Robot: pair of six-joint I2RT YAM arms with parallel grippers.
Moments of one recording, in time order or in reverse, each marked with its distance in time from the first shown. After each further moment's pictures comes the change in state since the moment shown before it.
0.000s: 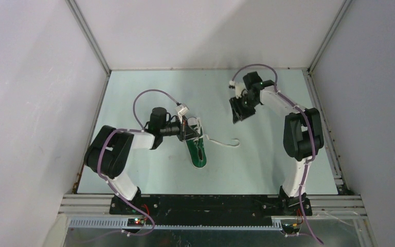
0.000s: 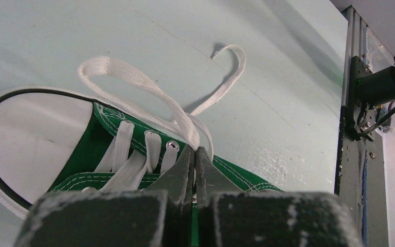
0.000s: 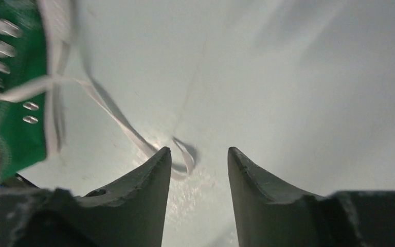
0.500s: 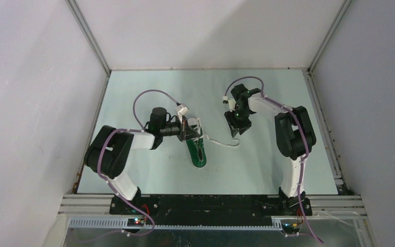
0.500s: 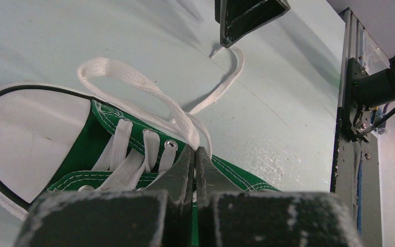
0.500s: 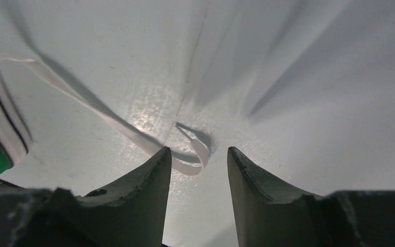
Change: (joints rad) left arm 0.001 0.000 0.000 -0.003 0.001 -0.018; right arm 0.089 0.037 -0.126 -0.069 0.170 0.121
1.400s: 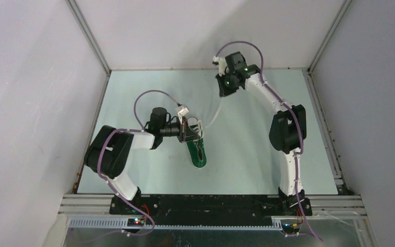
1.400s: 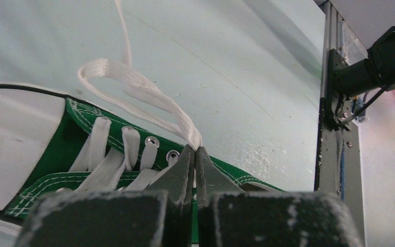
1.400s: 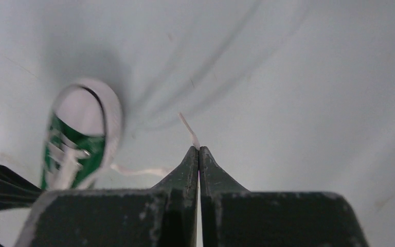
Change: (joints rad) left arm 0.000 0.000 0.003 -0.019 0.058 -0.003; right arm 0.013 0.147 0.484 0.054 0.017 -0.024
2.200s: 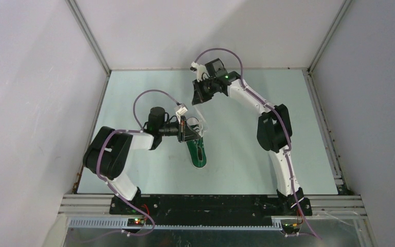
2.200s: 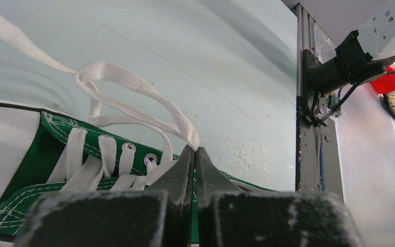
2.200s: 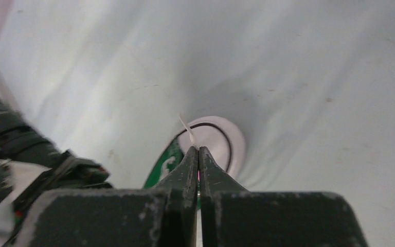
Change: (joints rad) left arm 0.008 -0.015 -0.014 0.072 0.098 -0.051; right arm 0.138 0.131 0.152 0.151 -0.287 0.114
